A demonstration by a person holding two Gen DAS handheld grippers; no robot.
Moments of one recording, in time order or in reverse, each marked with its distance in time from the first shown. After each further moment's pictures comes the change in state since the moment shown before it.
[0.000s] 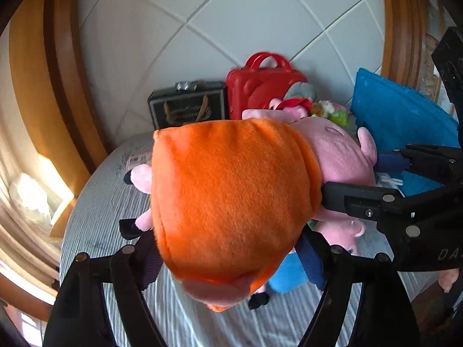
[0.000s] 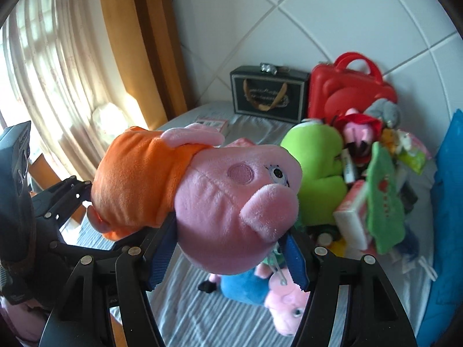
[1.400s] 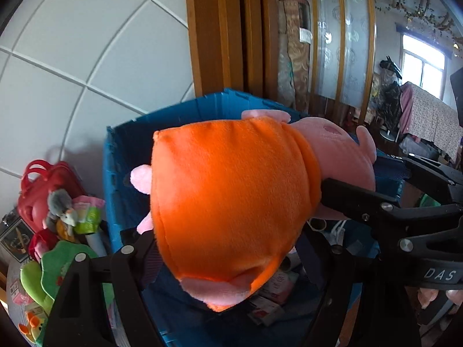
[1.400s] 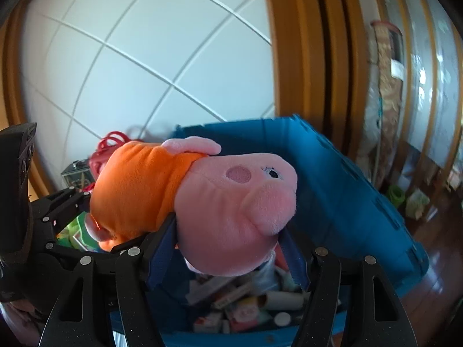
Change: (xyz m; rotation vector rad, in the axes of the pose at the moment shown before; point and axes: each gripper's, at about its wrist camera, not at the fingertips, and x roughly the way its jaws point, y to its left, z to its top) left arm 0.026 -0.605 0.173 0.360 -0.027 -0.431; right arm -0.352 -0.450 -0.149 0.386 -0.256 -0.473
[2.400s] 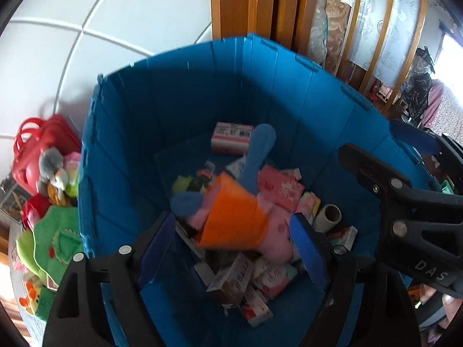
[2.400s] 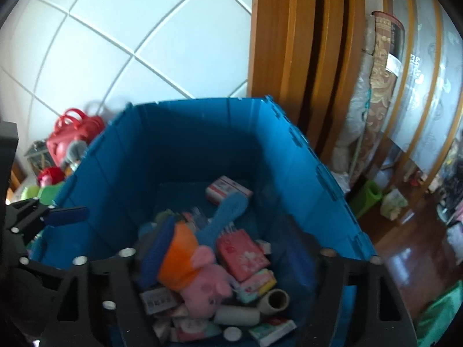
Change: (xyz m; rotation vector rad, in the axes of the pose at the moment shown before) left arm 0.069 0.030 0.031 -0.139 0.299 0.053; right arm 0.076 -0.039 0.048 -0.086 0.148 -0.178
